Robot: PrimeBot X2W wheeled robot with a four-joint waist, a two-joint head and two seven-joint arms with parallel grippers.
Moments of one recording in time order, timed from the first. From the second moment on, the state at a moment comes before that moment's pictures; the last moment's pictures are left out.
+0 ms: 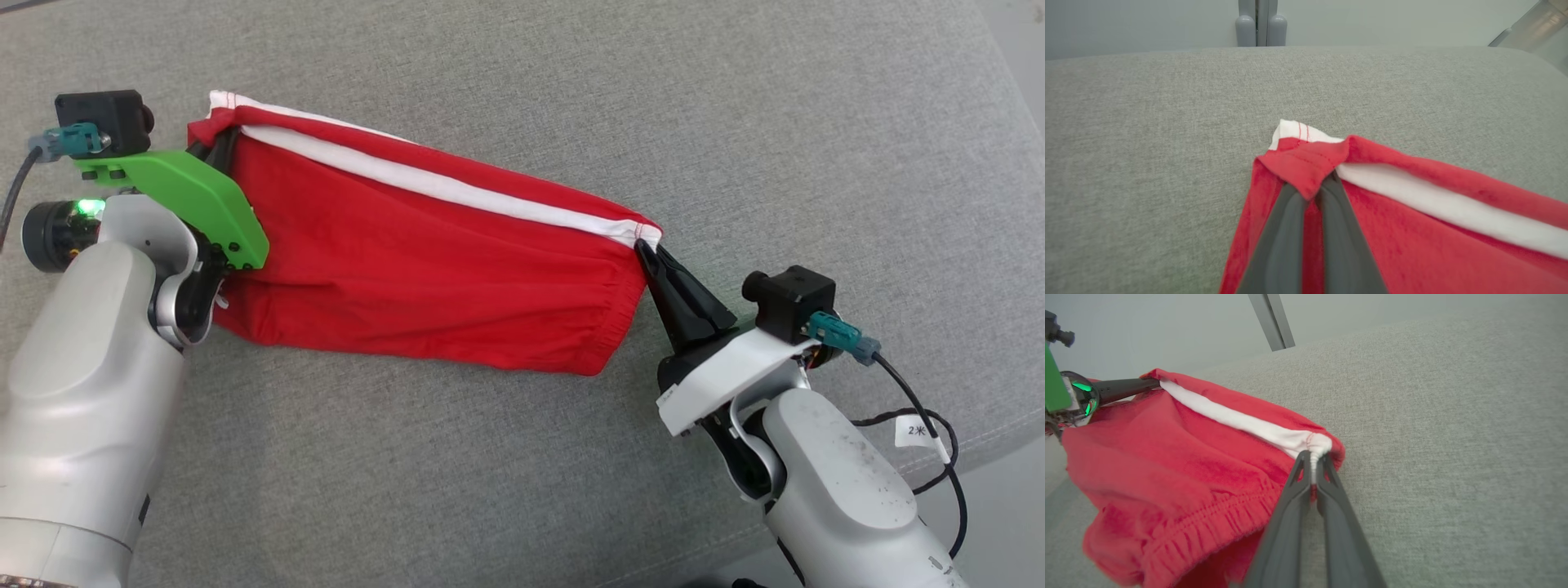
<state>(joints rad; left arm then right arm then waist) -0.88 0.33 -0.48 0.75 -0.74 -0.08 0.07 -0.48 -0.05 0.37 0.42 0.43 0.13 -0.25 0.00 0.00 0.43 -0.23</state>
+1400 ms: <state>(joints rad) -0.61 0.34 -0.49 0.64 -0.87 0.00 0.21 -0.24 -0.05 0.24 0.14 0.24 0.13 -0.17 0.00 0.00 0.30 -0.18</state>
